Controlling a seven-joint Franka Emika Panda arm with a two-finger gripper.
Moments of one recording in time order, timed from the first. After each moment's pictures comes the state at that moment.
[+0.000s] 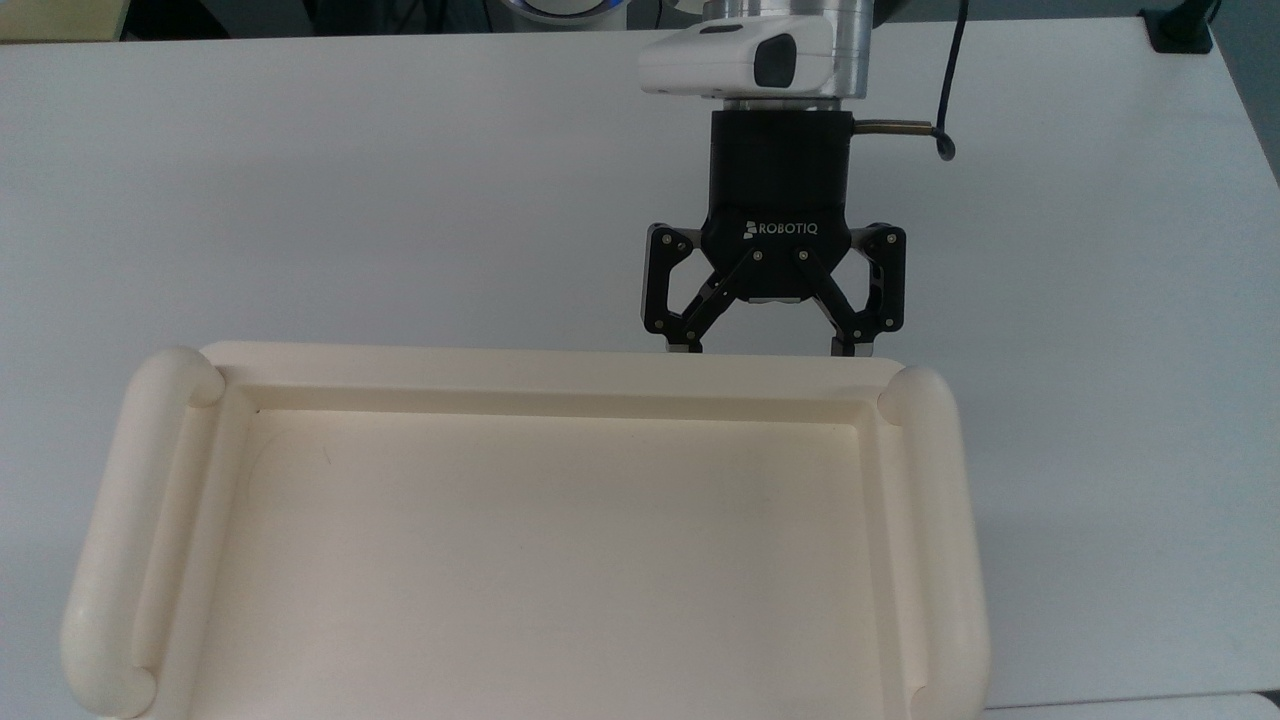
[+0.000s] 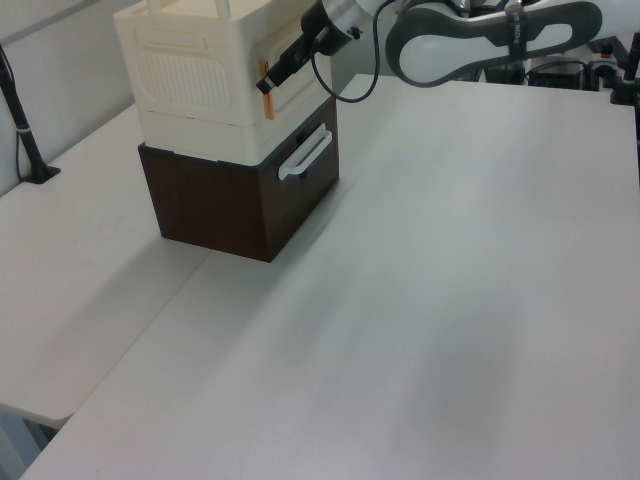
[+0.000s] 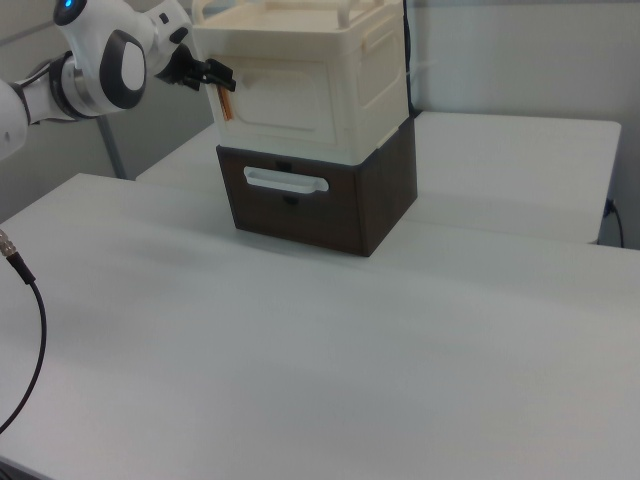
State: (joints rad) arm 0.57 0.54 -0.44 -1.23 0.02 2.60 0.18
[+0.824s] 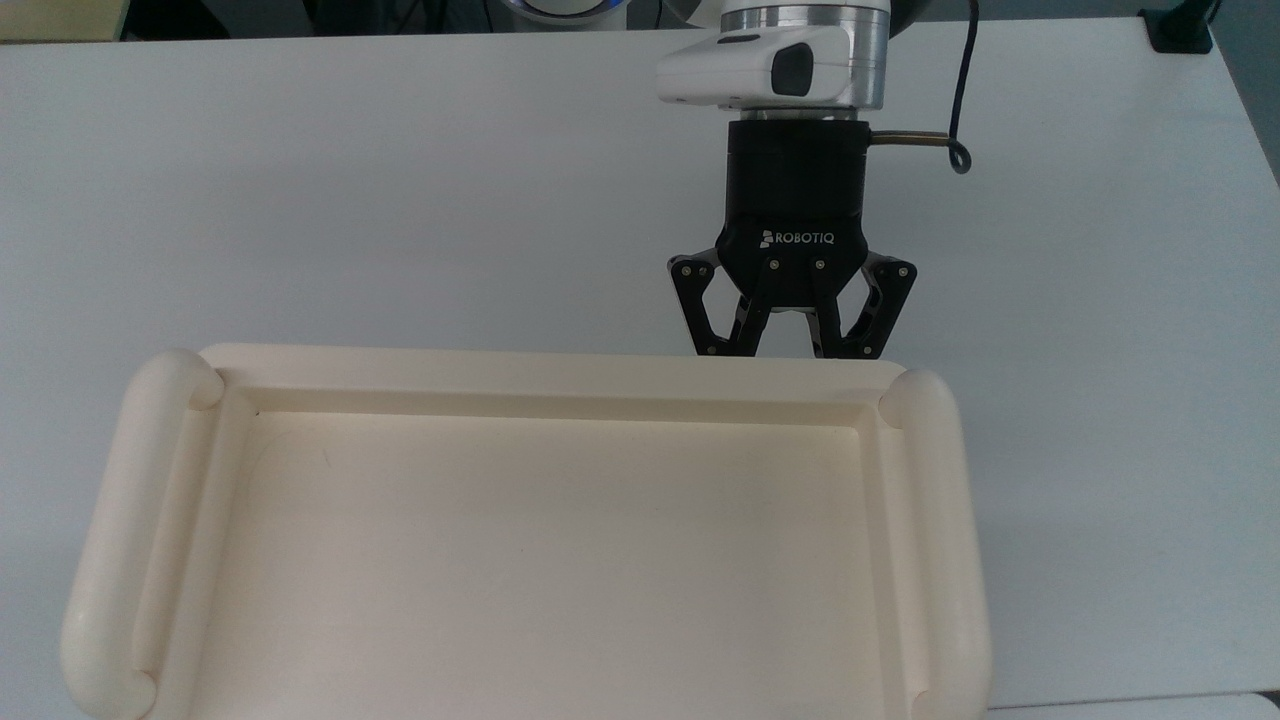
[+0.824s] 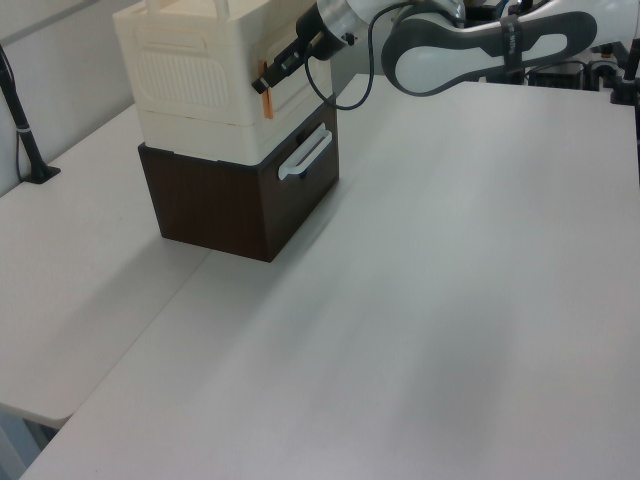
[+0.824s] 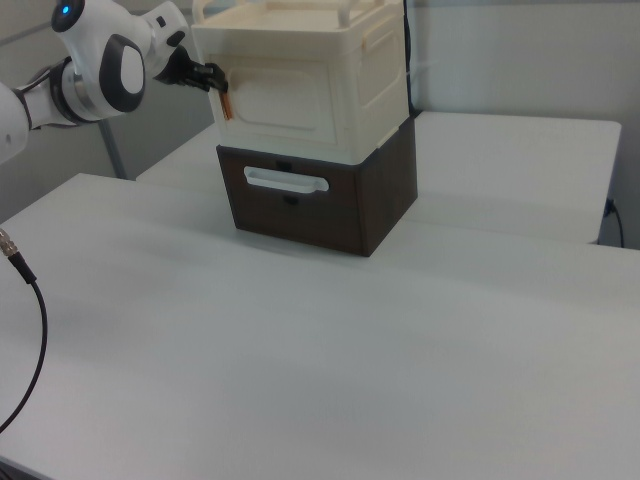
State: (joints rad) arm 0.58 0.56 -0.45 -1.22 0.01 2.63 0.23
